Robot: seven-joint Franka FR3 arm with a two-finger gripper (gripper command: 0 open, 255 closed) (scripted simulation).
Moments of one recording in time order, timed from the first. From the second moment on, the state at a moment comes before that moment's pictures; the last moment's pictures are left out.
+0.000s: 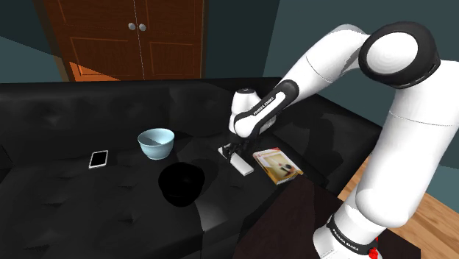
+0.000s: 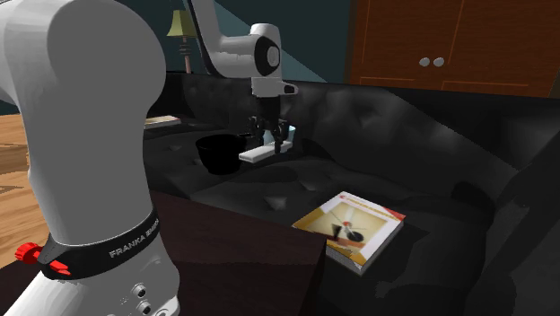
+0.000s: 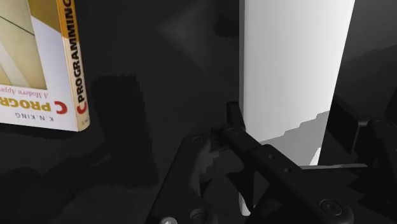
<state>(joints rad) -0.10 0.19 0.10 -2.40 -0.07 2.60 0.25</state>
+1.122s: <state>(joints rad) -0.02 0.15 0.16 -2.27 -0.06 2.42 0.38</state>
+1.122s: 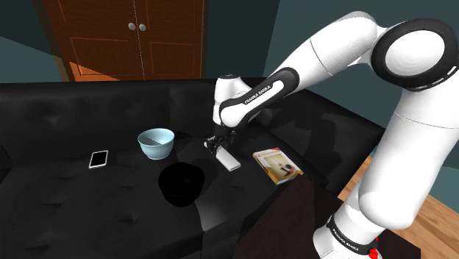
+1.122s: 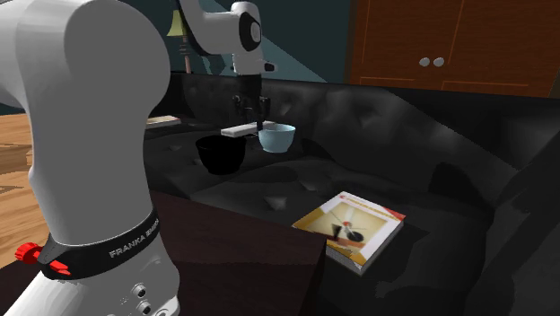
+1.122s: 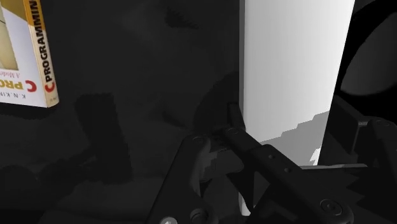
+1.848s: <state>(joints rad) 0.14 0.36 0.23 -1.96 -0.13 2.30 0.63</state>
